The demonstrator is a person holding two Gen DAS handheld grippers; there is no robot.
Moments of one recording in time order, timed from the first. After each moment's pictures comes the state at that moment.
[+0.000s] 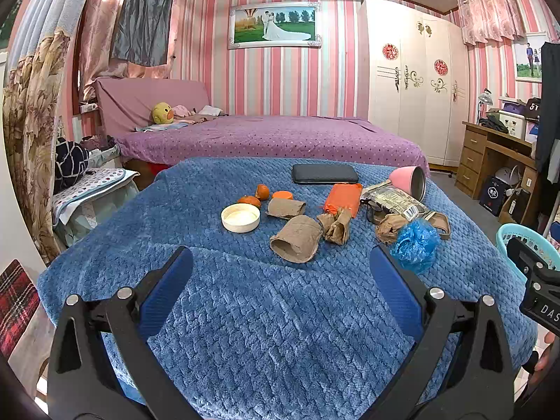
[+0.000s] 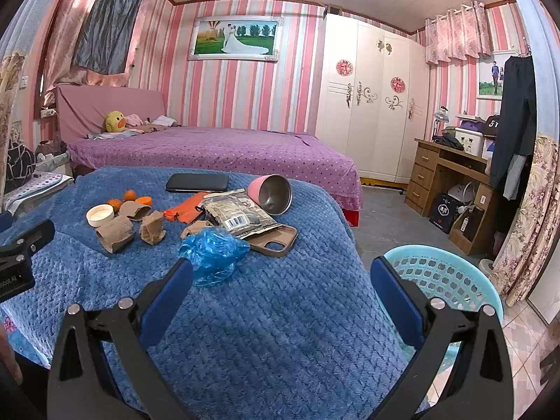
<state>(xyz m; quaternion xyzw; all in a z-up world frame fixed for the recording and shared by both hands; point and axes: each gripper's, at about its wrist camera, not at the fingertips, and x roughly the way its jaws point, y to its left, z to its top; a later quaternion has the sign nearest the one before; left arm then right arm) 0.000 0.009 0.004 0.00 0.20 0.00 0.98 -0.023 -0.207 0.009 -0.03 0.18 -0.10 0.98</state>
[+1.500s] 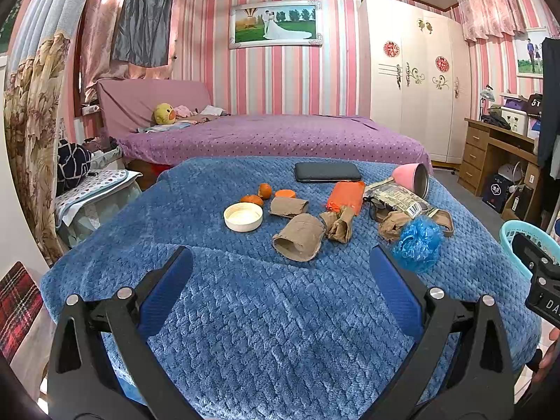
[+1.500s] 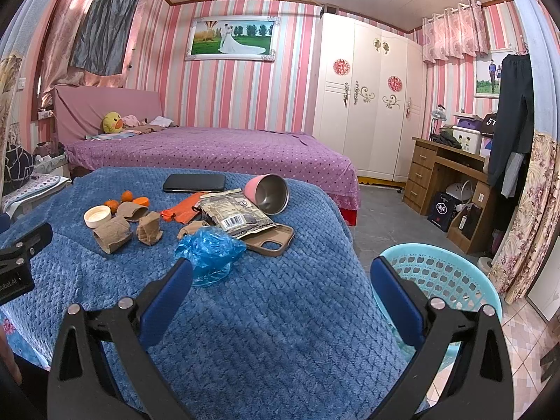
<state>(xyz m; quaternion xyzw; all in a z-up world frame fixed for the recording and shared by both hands) -0.001 0.012 0.002 0.00 0.20 0.00 0.98 -0.024 -0.209 0.009 -0.03 0.18 -0.10 0.98</state>
